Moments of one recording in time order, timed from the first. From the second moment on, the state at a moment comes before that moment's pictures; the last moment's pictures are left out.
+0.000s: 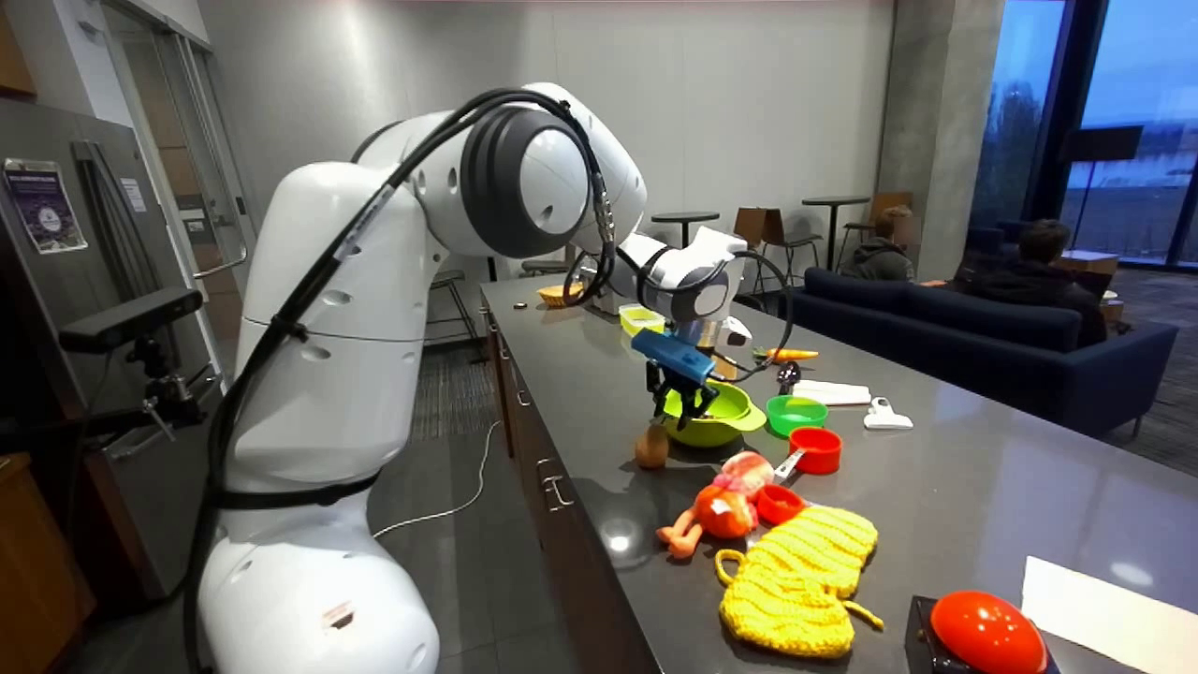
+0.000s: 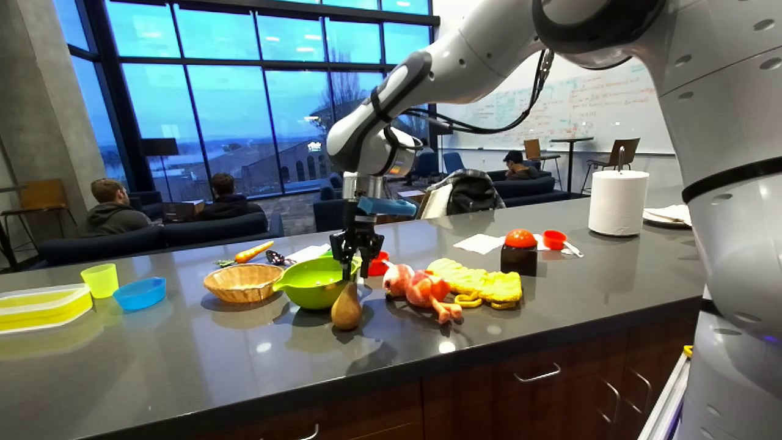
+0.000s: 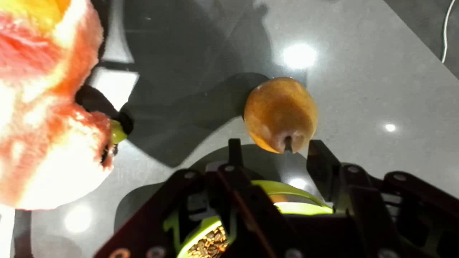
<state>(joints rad) 0.03 0.34 0.10 -1.84 0.27 2.14 -0.11</state>
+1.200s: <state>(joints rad) 0.04 0.26 0.10 -2.03 0.31 2.18 0.01</state>
